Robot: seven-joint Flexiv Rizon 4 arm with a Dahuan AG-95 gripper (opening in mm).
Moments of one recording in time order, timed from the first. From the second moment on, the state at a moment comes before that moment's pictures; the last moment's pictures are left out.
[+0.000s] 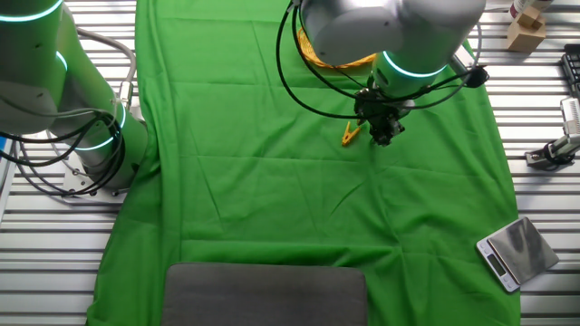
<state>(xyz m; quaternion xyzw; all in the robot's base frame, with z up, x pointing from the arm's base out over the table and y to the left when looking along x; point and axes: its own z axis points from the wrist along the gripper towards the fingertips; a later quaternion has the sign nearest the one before) 0.527 0.048 0.011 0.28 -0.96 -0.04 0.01</state>
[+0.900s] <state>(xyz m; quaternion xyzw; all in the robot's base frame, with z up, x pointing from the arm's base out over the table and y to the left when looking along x) 0.527 0.038 0.013 0.29 -0.96 -0.03 0.00</state>
